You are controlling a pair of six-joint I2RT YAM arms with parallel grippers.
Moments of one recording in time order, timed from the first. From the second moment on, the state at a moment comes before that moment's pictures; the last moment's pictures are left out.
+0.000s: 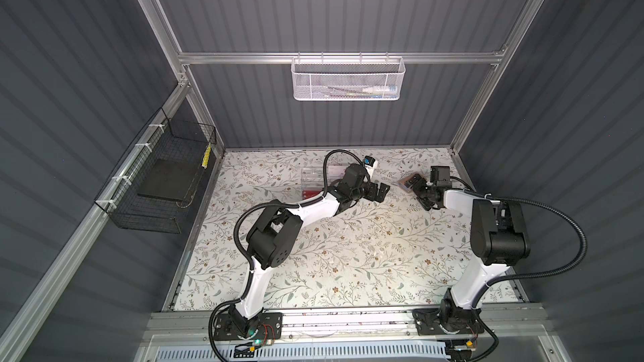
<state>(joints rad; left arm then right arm) -0.80 2.12 1.56 0.12 0.15 -0.29 -0.05 1.85 1.05 -0.03 -0.20 0.82</state>
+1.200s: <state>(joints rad) -0.80 2.15 1.58 0.11 0.15 -0.27 -0.07 2.05 1.04 0.37 -0.36 1.11</state>
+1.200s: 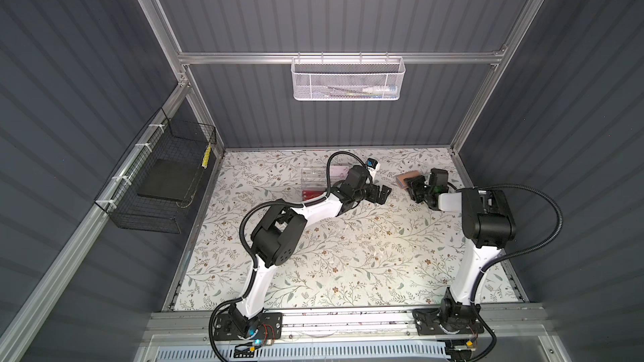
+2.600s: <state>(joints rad) -0.74 1.93 1.42 0.19 0.27 -0.53 0.05 1.42 0.80 0.10 -0.53 0.73</state>
